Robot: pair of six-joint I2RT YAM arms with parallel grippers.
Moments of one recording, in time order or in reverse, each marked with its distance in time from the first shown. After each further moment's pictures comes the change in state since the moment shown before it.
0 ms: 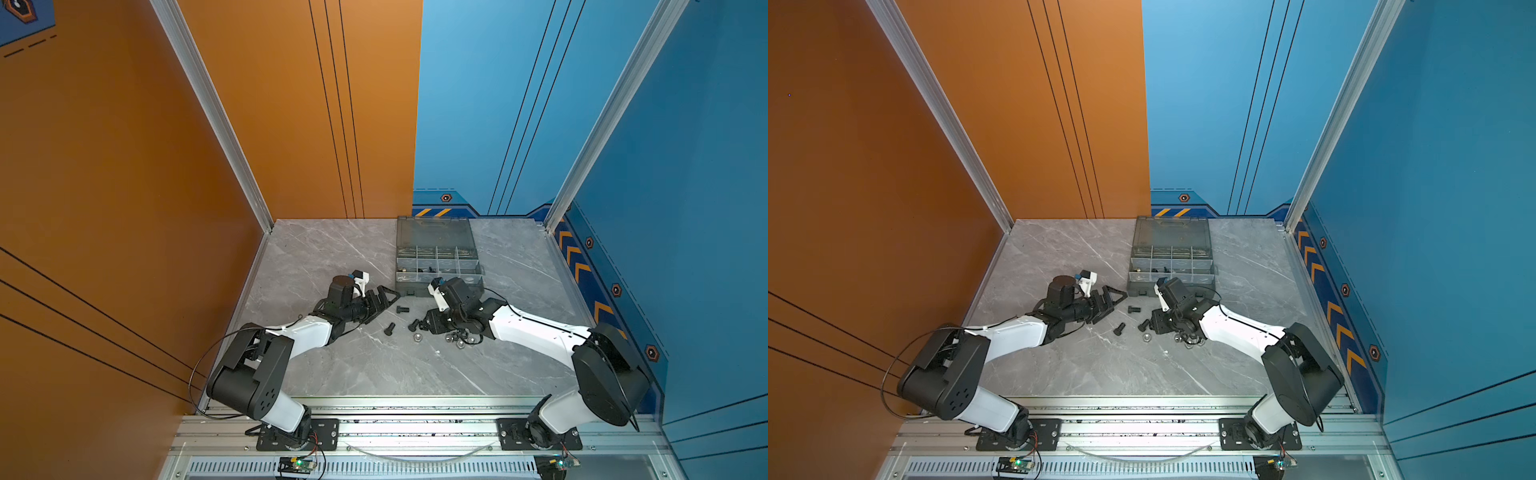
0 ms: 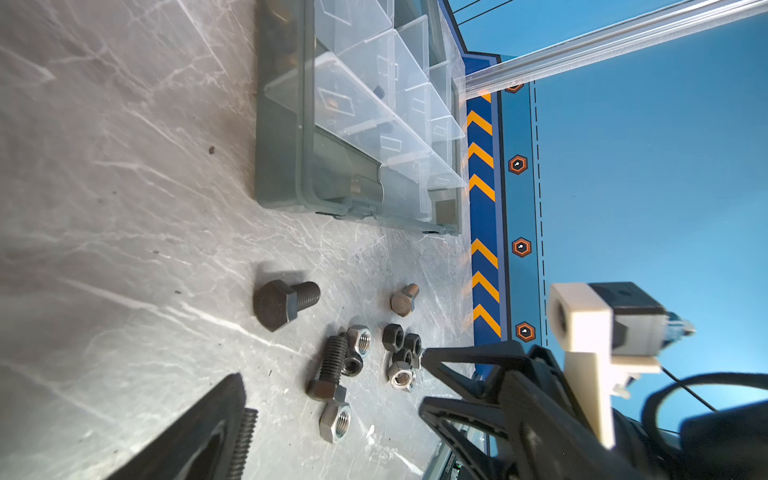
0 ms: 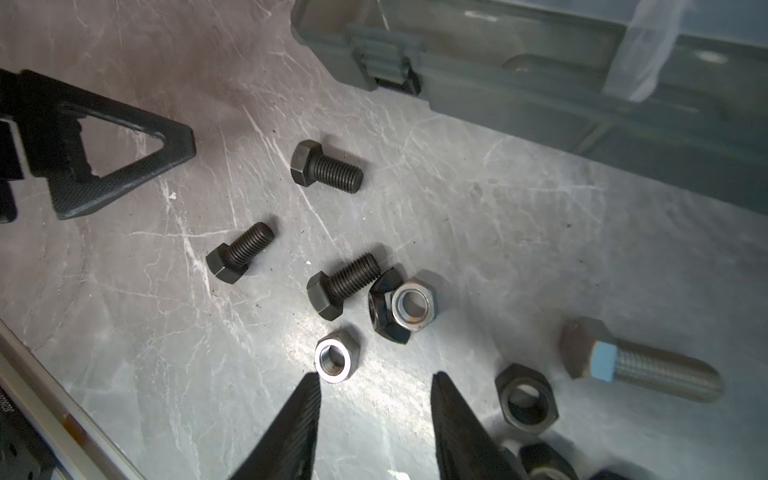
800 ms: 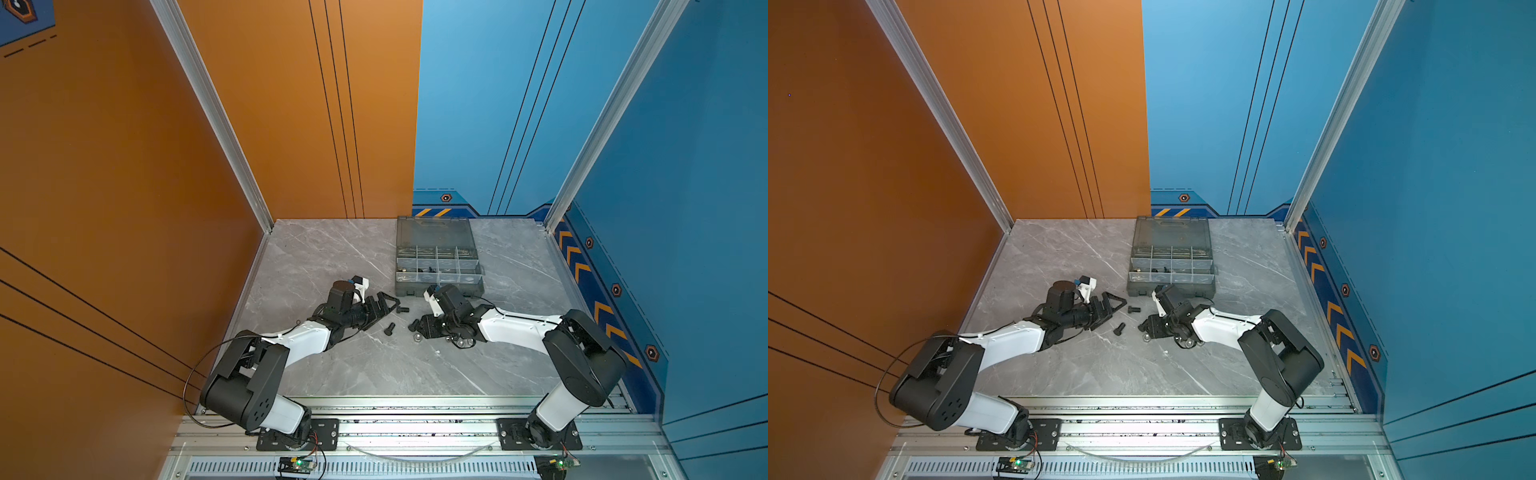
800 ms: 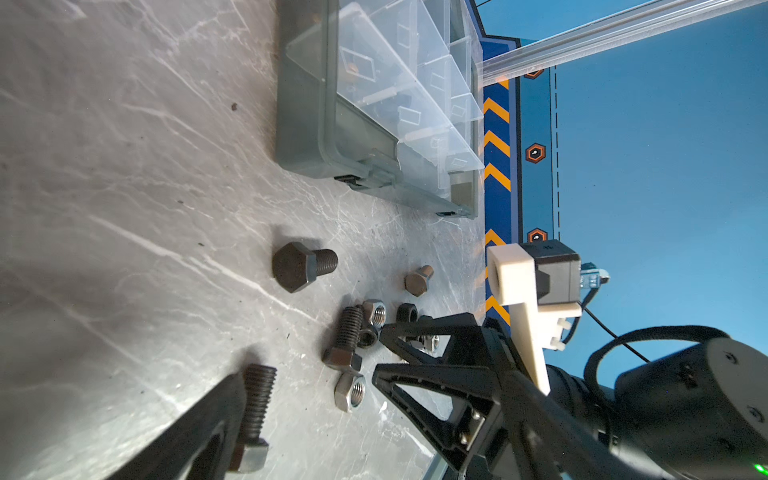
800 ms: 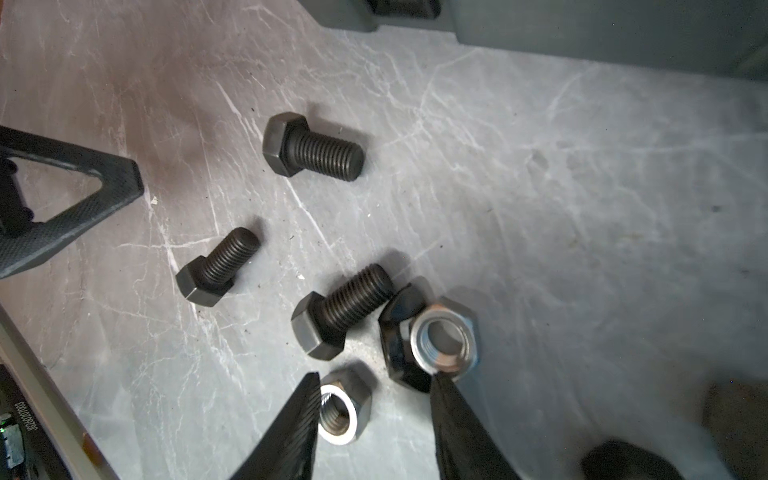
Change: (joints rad) left arm -0.024 -0.046 -0.038 -0.053 -0.030 0.012; right arm 0.003 0.120 -0.056 0.179 -0.074 0.083
